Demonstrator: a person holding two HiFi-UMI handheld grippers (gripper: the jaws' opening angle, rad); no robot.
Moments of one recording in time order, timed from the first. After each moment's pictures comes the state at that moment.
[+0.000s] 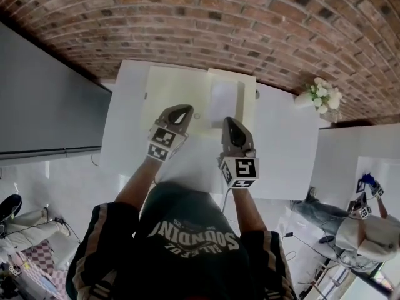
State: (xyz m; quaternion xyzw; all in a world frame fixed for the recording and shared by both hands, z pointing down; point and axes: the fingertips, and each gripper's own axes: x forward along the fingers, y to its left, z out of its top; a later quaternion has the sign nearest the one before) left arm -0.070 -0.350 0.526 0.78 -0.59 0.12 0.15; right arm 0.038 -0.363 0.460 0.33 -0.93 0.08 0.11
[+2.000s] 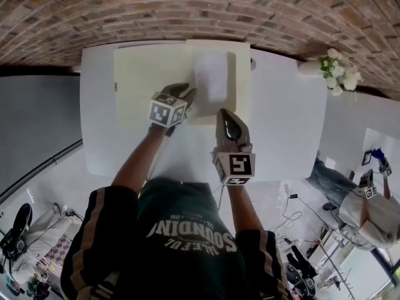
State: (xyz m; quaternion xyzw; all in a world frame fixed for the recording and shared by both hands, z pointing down) left arm -0.026 -0.443 0.715 0.76 -0.49 0.16 0.40; right arm 0.065 -0.411 0.569 0.38 -0.89 0.16 0.19
